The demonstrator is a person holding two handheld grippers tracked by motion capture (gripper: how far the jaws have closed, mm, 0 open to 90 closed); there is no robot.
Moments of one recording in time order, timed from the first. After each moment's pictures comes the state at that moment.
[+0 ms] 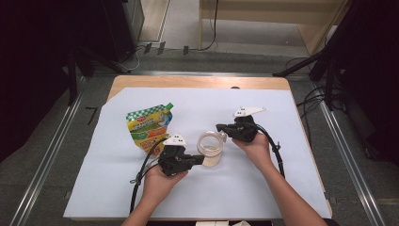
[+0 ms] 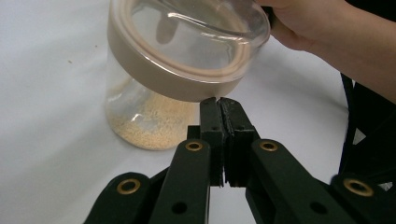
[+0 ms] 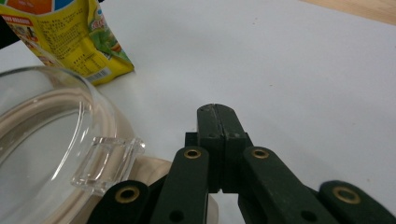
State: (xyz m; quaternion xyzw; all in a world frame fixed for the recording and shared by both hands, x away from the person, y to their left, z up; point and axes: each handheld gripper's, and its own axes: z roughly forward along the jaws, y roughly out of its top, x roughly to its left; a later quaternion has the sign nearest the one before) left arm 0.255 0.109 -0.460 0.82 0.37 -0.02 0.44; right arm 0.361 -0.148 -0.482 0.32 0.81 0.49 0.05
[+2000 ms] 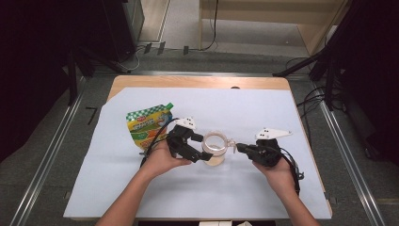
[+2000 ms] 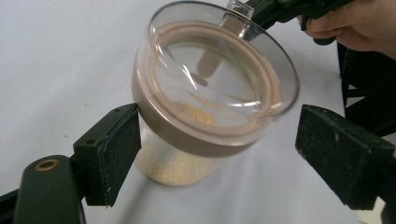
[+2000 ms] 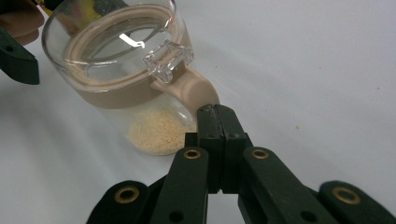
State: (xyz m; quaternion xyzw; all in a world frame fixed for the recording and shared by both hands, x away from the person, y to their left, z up) left arm 0.319 0.092 -0.452 0.87 0.23 -0.05 0.43; right arm 0.281 -0.198 -0.473 0.38 0.80 0.45 0.08
